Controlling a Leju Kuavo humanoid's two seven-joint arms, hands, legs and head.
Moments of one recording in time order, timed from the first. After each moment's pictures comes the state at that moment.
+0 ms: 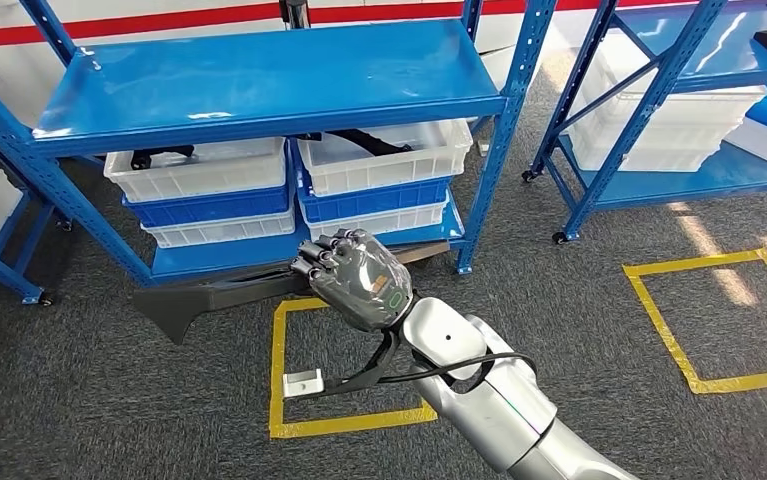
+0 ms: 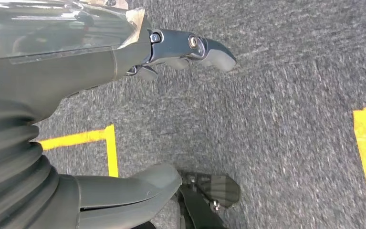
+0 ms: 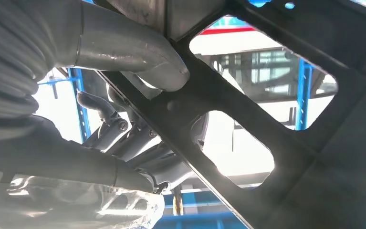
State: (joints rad) left arm -0.11 -0.15 0.61 -0.19 -0.56 0.36 -0.30; right arm -0.60 0.08 0.84 -1.30 1.17 -0.44 -0.21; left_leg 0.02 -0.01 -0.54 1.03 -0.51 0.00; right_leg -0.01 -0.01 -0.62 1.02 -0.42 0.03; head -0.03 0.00
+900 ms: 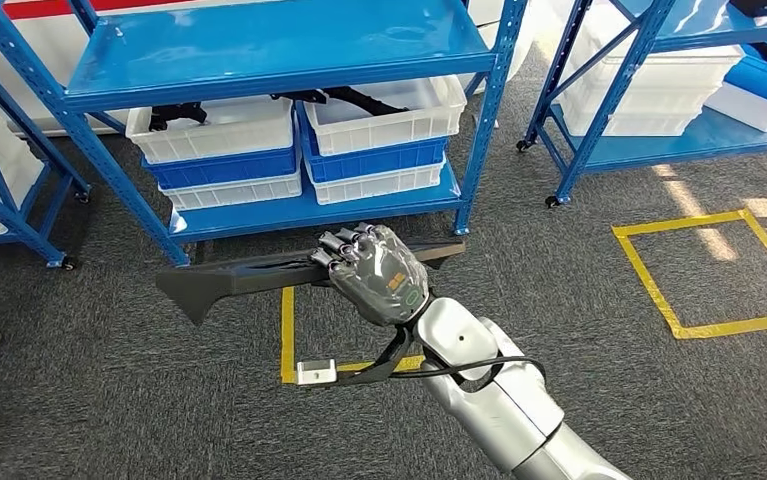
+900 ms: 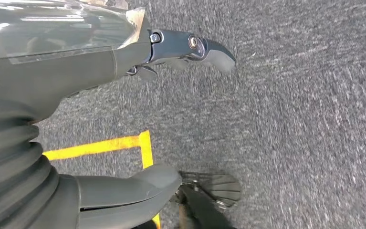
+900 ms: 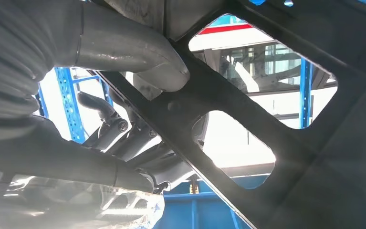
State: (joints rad) left arm -0.12 -0.16 0.61 -0.19 -0.58 0.39 -0.33; right arm -0.56 0.08 0.77 -1.29 1.20 -0.49 -0.21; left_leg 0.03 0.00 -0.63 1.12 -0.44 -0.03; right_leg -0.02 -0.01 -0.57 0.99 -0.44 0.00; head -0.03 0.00
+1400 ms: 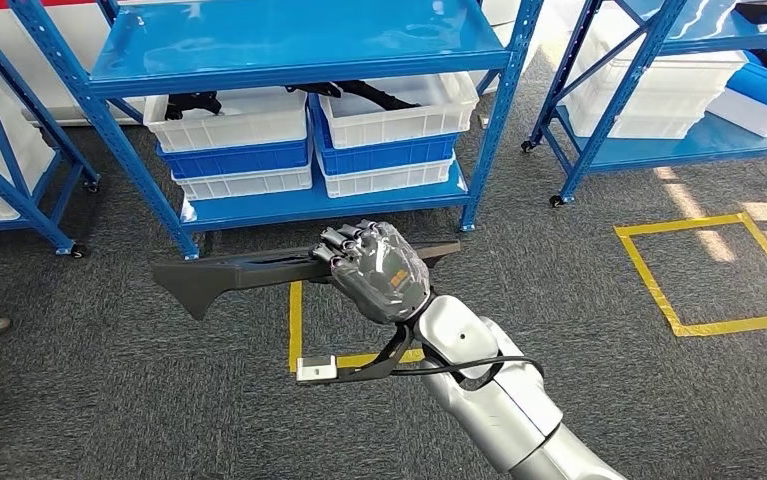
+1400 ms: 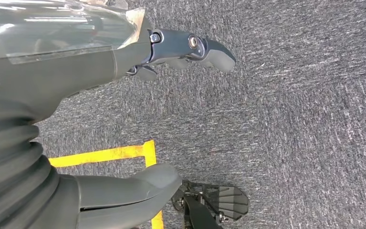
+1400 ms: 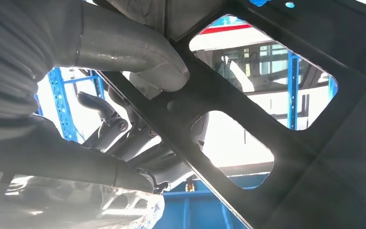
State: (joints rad) left arm -0.12 -0.16 0.62 -0.19 -0.59 0.40 -0.34; right arm -0.56 0.09 0.76 -1.28 1.18 -0.49 -0.22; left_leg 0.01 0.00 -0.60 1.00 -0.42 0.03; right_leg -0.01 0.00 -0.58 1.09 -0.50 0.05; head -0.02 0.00
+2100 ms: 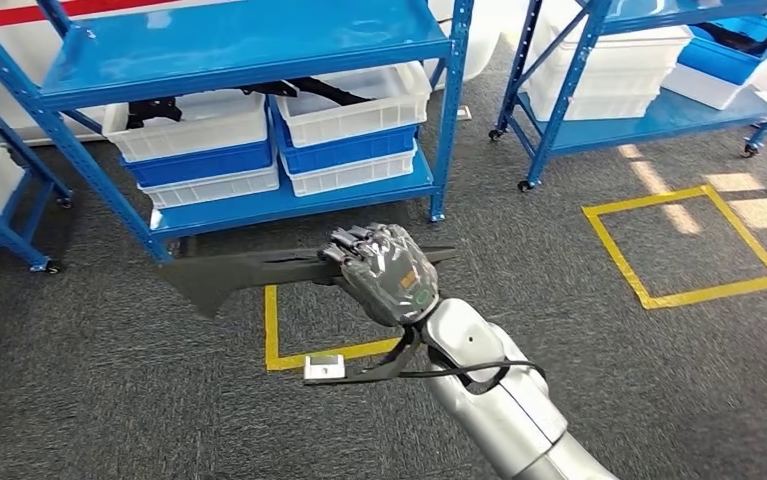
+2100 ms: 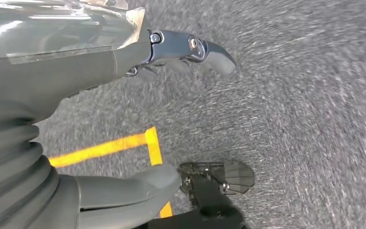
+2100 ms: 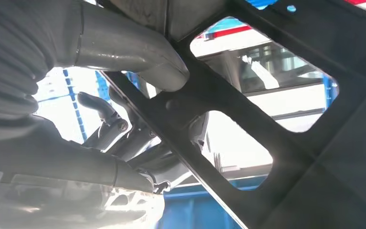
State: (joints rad) left arm -0.11 -0.16 0.63 -0.20 -0.59 0.39 -0.34; right arm -0.54 0.10 0.74 -1.29 1.14 -0.48 -0.23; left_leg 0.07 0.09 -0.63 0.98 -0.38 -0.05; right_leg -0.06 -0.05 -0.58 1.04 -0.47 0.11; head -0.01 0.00
